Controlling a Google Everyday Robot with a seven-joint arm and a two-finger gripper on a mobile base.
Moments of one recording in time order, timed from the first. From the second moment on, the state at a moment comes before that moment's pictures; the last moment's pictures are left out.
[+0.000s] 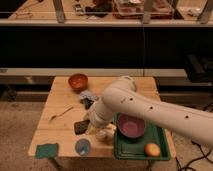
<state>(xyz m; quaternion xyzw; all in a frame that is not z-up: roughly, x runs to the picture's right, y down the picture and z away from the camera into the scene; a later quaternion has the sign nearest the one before) -0.072 0.152 0.608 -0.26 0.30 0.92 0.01</state>
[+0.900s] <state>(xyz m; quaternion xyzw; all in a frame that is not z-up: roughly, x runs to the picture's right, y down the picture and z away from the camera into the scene) -0.103 0.224 0.625 -0.24 0.35 0.91 0.01</state>
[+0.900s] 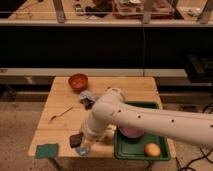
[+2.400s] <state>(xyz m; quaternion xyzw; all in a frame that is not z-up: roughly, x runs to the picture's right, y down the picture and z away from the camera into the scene) -0.123 0.255 0.678 -0.25 0.36 0.90 0.01</state>
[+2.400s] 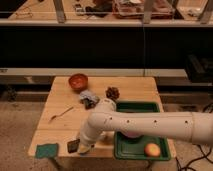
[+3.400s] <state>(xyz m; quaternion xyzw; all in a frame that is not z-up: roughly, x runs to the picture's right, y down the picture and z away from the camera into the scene) -0.120 0.243 0.679 -0.25 0.32 0.92 0.00</state>
